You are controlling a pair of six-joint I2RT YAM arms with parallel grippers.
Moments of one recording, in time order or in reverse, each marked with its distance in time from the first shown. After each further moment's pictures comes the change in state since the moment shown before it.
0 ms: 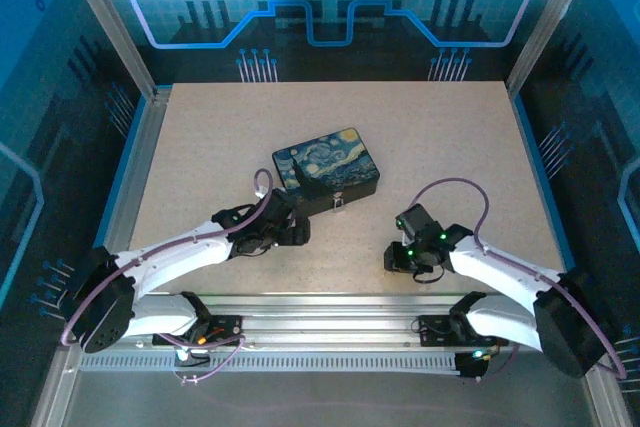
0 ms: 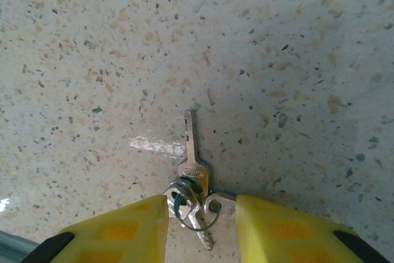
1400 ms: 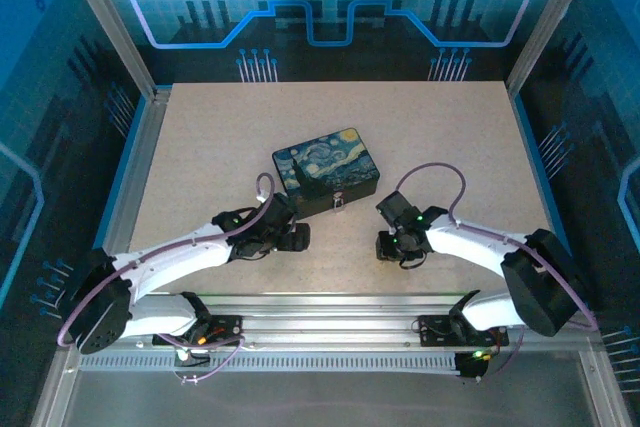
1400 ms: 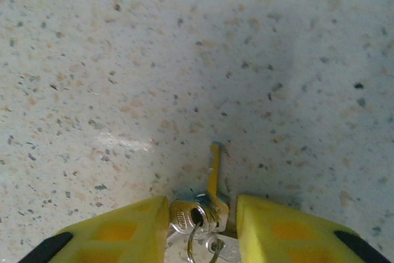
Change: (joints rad) left arm -0.033 -0.021 0.000 -0.056 0.000 0.000; right arm 0.039 0.243 0.164 0.001 0.121 -0.034
